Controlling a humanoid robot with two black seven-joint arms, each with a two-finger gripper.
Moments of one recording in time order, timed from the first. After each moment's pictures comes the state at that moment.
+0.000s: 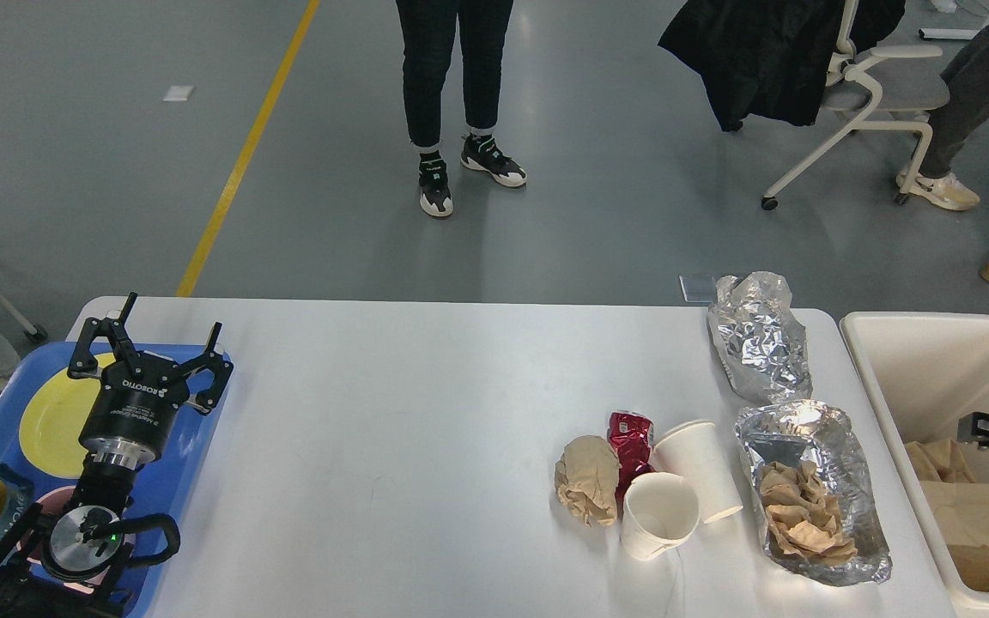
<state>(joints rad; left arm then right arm) -0.28 0.17 -1.47 -0.73 0.20 -0.64 -0.17 1.19 -0.62 -1.09 0.68 -0.42 0.29 -0.18</state>
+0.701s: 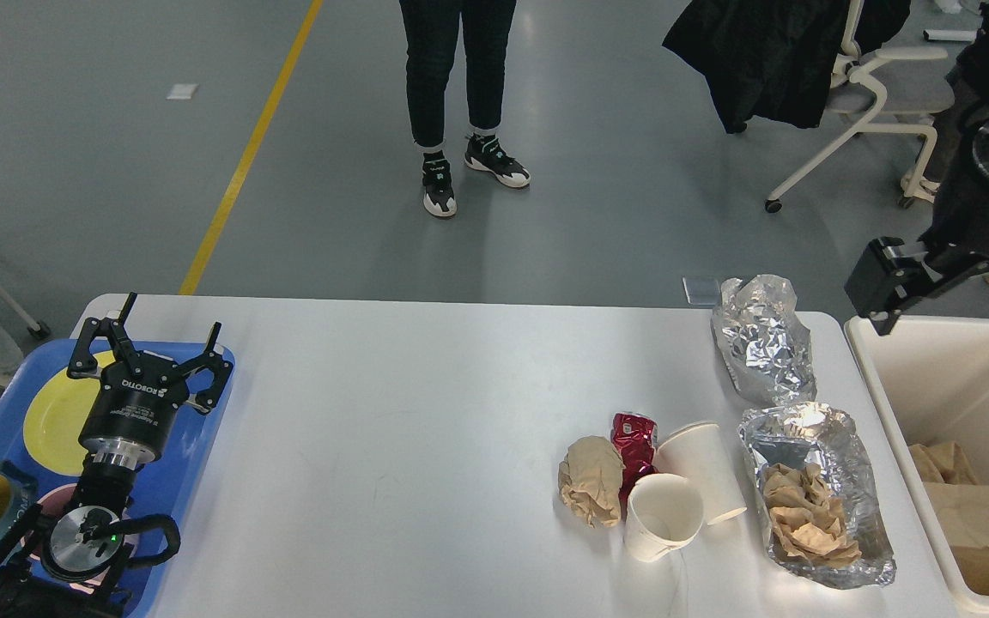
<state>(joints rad) -0.28 0.17 -1.47 -0.73 0.20 -0.64 -0.17 2.54 -0.32 -1.39 1.54 -0.30 0.96 -0.17</state>
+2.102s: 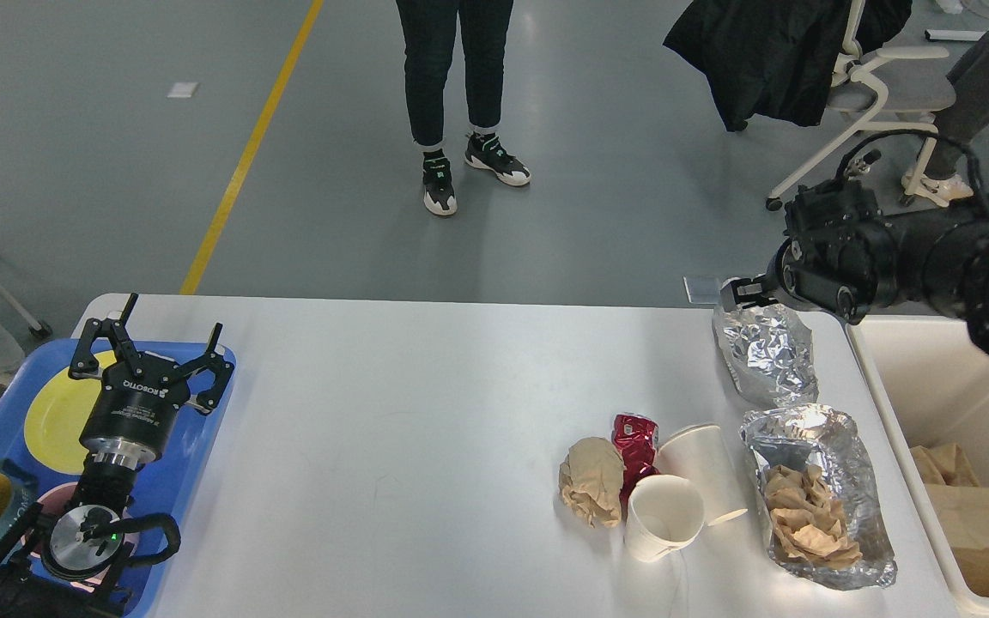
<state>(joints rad) -0.28 0.17 -1.47 -0.73 0.20 -0.64 -0.17 1.49 -0.13 -1.21 0.65 -0.38 0.36 -0.17</state>
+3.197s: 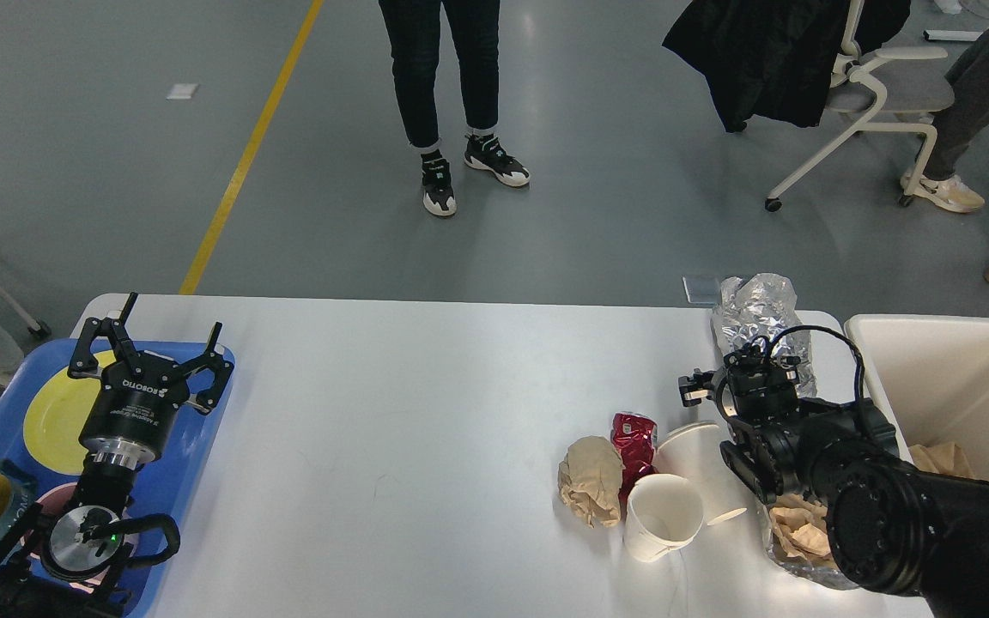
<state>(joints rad) -0.28 0.17 -1.47 -0.73 0.20 -0.64 -0.17 0.90 0.07 -1.22 0.16 -0.44 0.02 -0.17</state>
